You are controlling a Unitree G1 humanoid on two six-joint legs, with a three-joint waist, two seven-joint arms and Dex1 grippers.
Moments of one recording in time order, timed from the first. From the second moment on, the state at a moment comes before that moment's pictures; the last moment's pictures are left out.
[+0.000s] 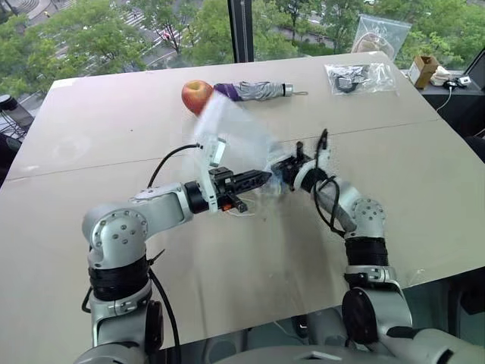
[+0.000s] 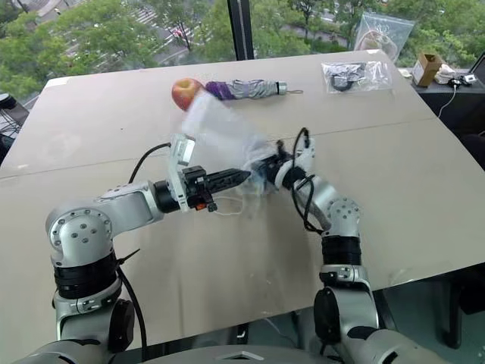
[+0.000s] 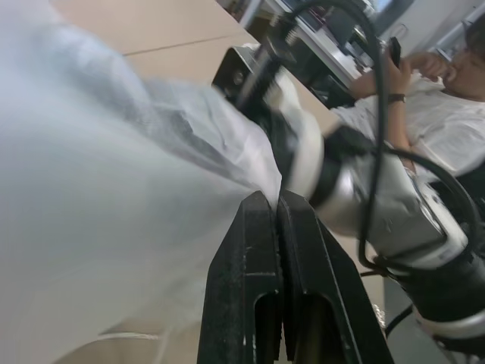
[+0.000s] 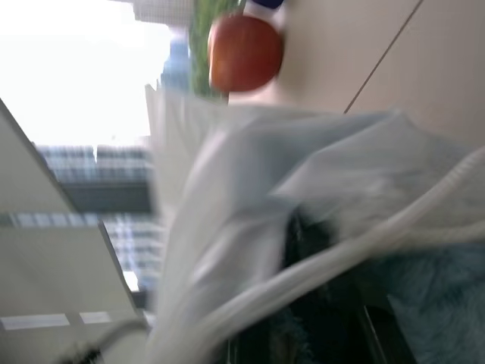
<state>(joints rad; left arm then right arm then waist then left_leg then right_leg) -0.46 0.40 0.24 -0.42 -1.07 1.30 -0.35 -0.63 0.14 -0.28 0.25 1.52 0.71 -0.34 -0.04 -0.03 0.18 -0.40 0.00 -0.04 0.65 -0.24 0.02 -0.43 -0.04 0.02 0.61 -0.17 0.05</state>
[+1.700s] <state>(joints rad) -0.53 0.45 0.23 -0.26 -0.87 1.00 -0.32 -0.72 -0.23 0.32 0.54 0.14 0.12 0.54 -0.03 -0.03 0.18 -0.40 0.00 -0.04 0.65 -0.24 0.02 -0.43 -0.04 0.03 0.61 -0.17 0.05</state>
